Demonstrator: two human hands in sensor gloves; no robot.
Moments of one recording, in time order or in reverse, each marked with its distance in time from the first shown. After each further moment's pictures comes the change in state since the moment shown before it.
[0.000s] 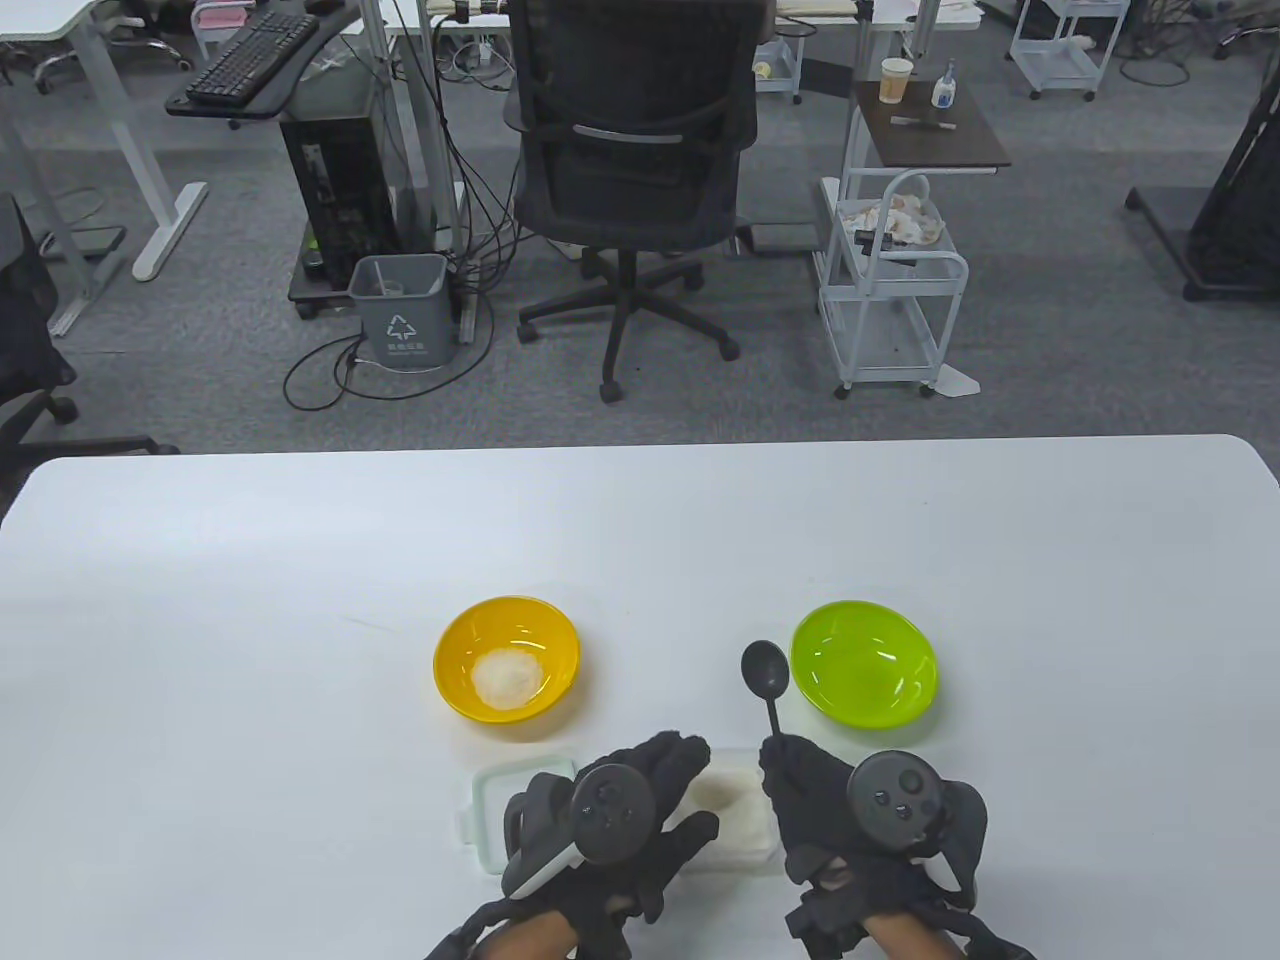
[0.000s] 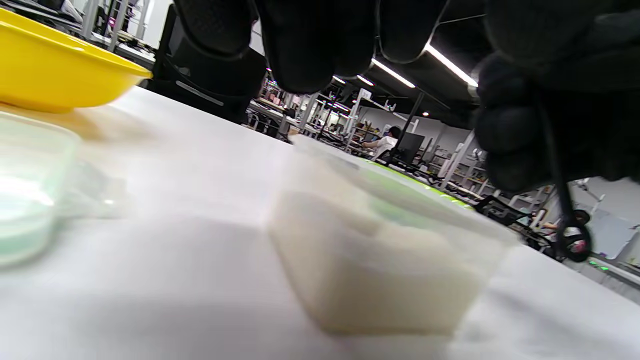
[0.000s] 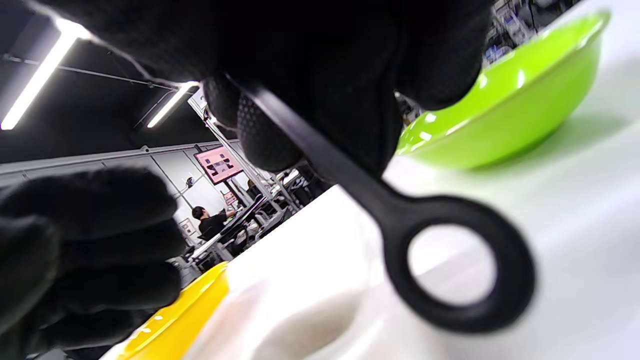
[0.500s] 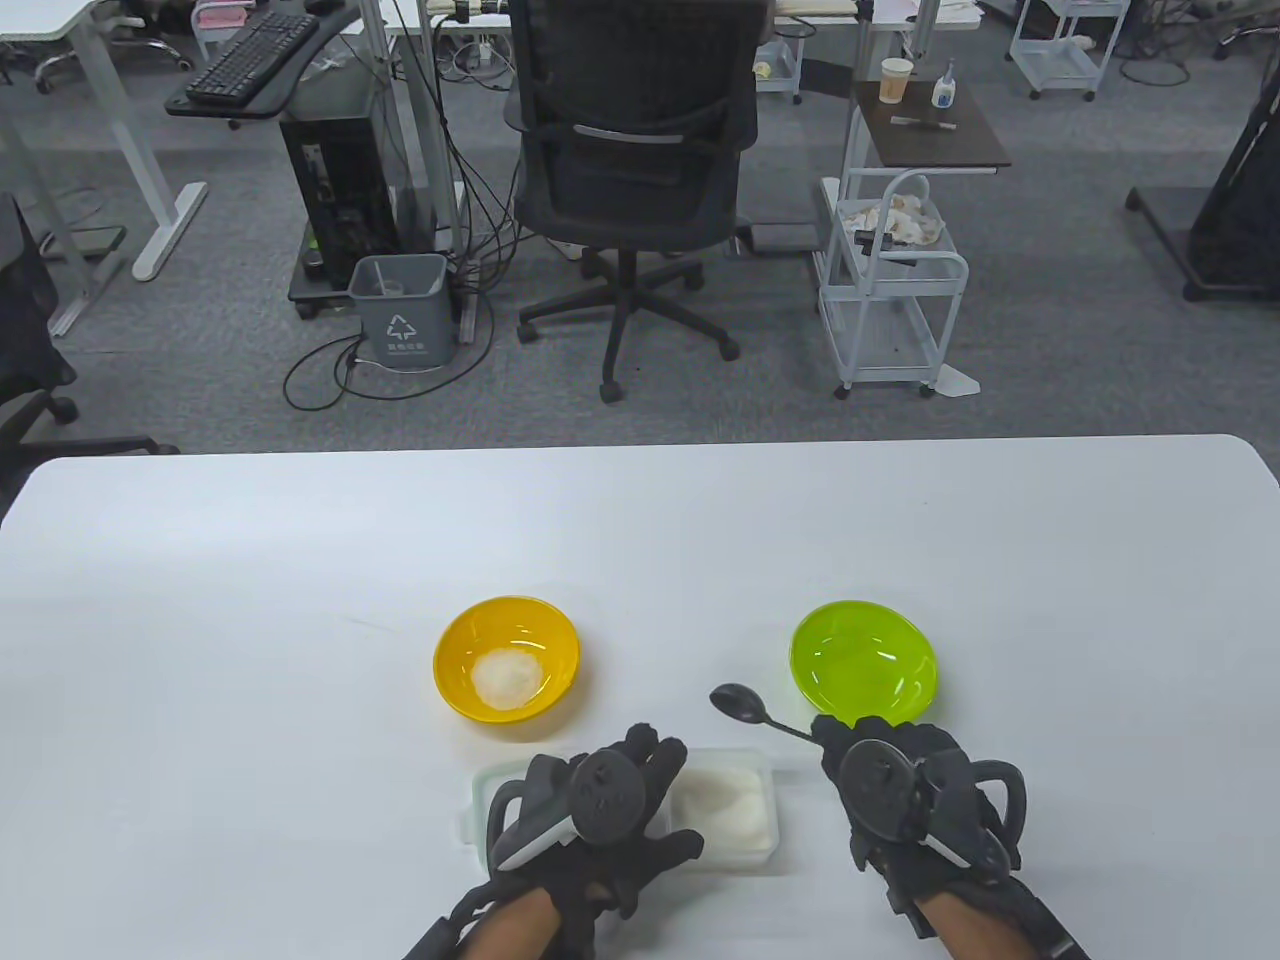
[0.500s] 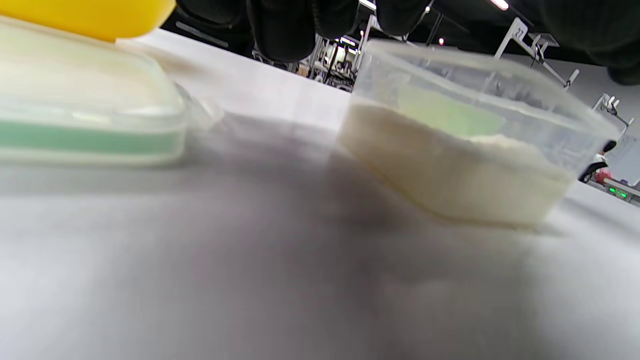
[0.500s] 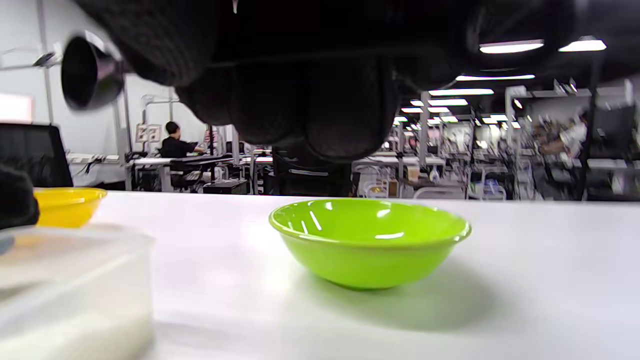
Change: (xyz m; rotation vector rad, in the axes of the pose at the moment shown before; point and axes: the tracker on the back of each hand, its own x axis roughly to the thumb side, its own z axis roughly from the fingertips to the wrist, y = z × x) left_hand -0.025 -0.026 -0.012 -0.234 0.008 -0.055; right_hand 0.006 -0.029 -0.009 0.037 -0.144 0.658
